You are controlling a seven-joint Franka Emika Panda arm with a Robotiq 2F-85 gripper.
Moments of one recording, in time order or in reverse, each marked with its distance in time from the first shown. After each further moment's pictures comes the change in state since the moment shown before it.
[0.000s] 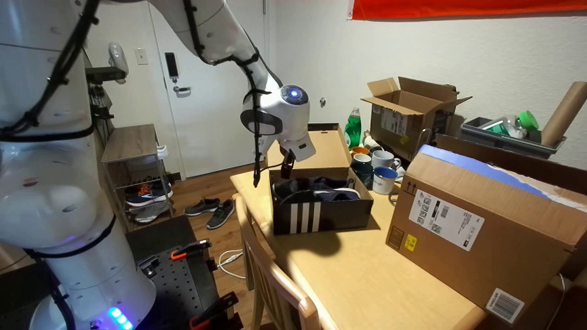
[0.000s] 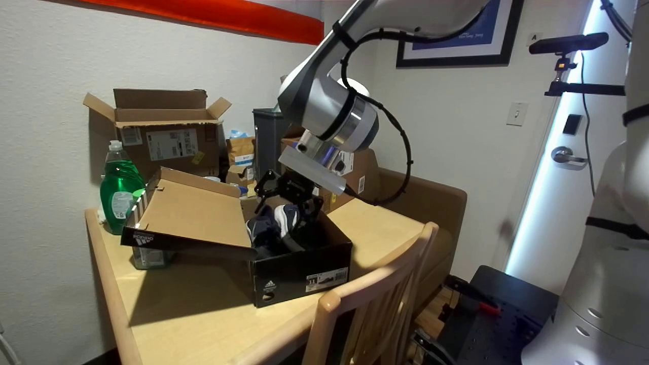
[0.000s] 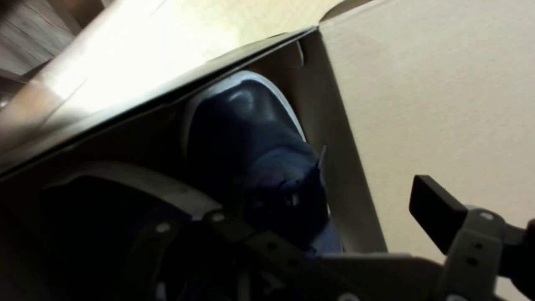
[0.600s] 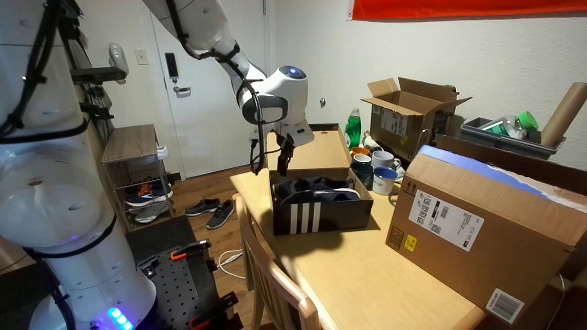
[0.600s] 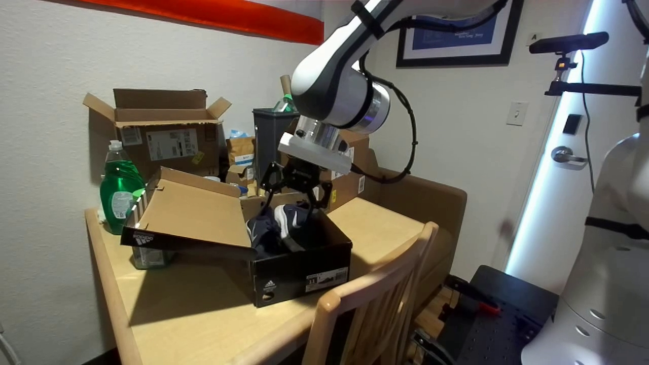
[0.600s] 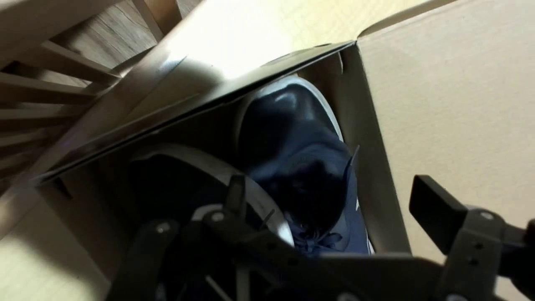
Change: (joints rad) arm 0.041 -0.101 -0.070 -0.031 -0.461 -0.124 0.402
